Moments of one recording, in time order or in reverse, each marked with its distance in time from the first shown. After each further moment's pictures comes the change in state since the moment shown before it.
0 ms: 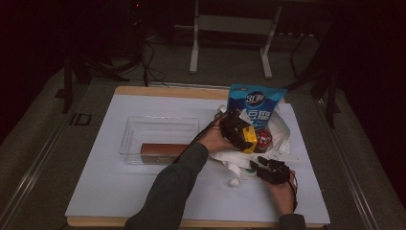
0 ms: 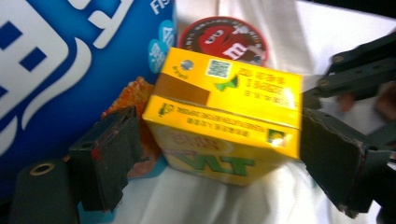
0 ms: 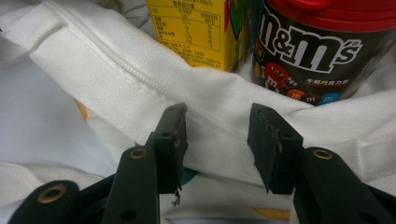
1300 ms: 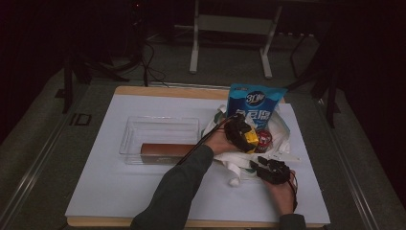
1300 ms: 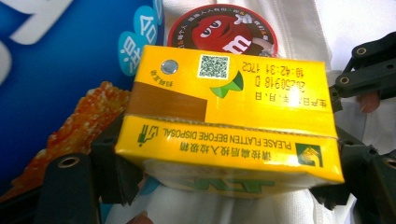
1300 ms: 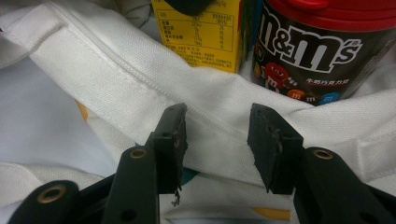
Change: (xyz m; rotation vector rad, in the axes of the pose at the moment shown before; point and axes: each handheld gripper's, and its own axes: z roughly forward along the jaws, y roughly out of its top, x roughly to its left) left arm -0.004 0.000 0.025 0.015 0.001 0.024; right arm 0.000 0.000 0.000 -0.002 0.003 0.002
